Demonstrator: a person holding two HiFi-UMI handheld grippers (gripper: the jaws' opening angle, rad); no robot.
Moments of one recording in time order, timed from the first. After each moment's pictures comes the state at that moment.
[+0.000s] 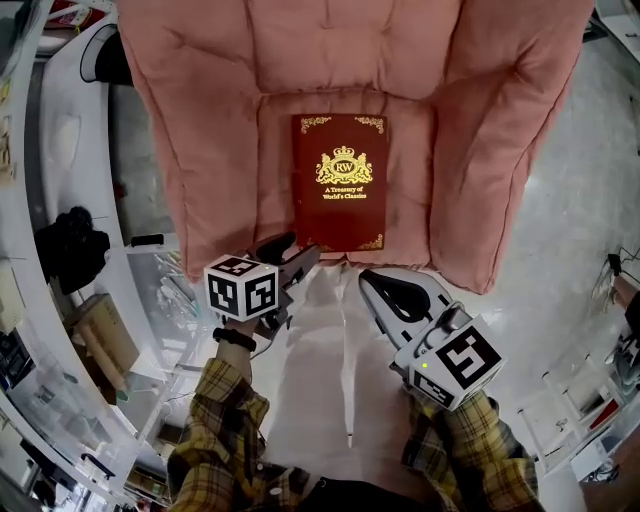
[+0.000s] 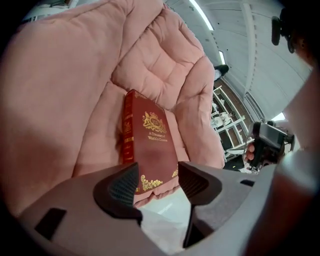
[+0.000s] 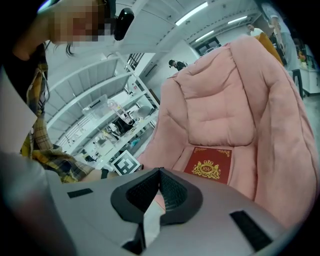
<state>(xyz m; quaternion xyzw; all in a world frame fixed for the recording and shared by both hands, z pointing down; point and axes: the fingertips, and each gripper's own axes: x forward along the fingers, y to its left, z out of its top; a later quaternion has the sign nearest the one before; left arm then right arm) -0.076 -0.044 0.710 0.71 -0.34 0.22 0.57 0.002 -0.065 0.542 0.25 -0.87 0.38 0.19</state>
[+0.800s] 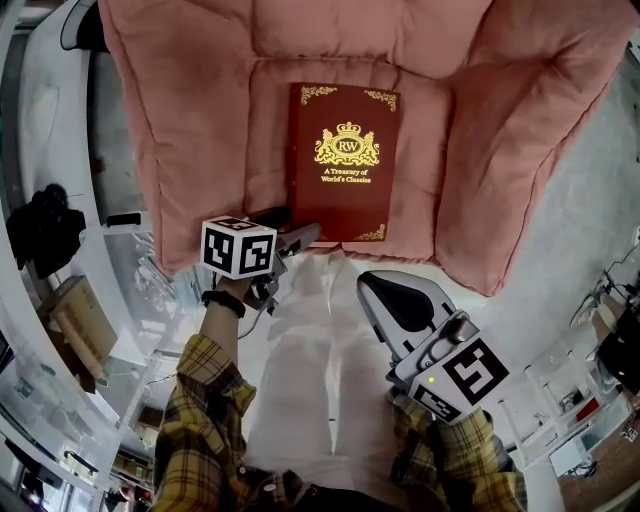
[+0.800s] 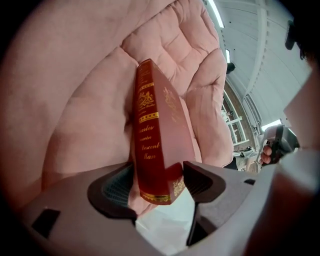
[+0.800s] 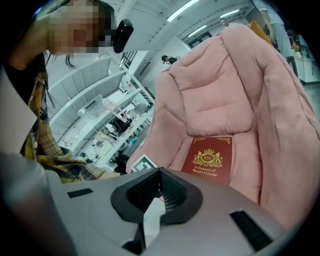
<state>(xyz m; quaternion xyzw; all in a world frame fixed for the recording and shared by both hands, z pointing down) -0.077 -0.035 0.787 0.70 -0.28 0.23 0.62 -0.012 -0.052 0.569 0.26 -0.85 0.41 0.19</state>
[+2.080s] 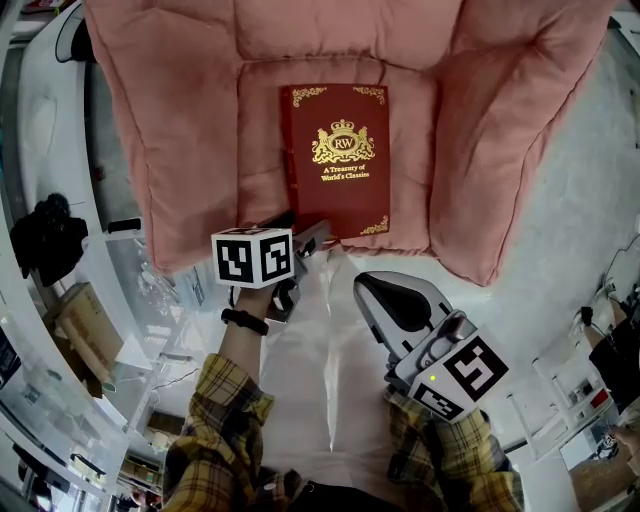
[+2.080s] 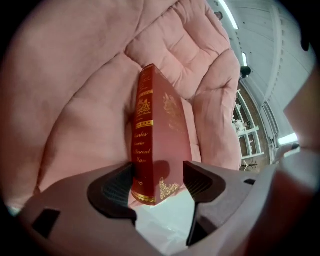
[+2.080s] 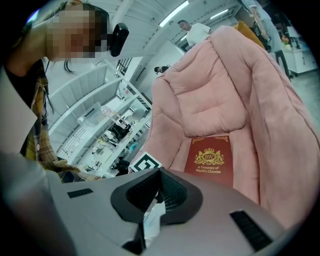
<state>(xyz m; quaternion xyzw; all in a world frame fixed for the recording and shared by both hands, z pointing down) -0.059 -0.036 0.771 0.63 -0.36 0.24 0.64 -0.002 -0.042 0.568 0.27 -0.84 0.44 0.16</state>
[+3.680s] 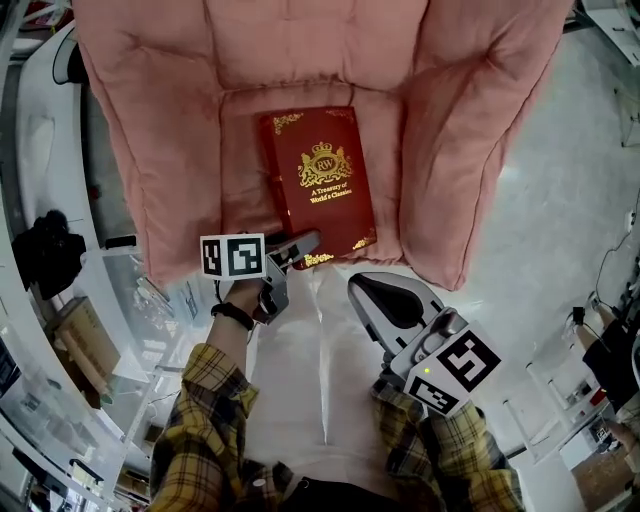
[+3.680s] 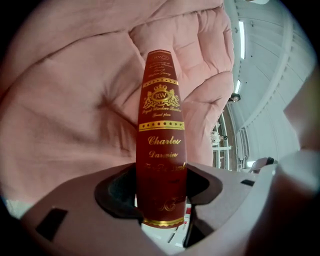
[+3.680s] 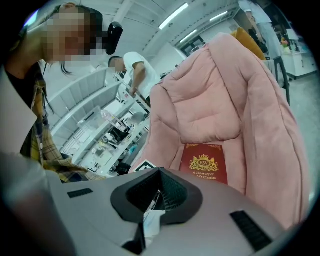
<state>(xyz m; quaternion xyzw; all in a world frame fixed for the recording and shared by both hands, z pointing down) -0.022 -0.053 0.748 0.63 -0.27 0.09 0.72 0.023 -0.065 0.542 0.28 -0.84 0.43 0.16</state>
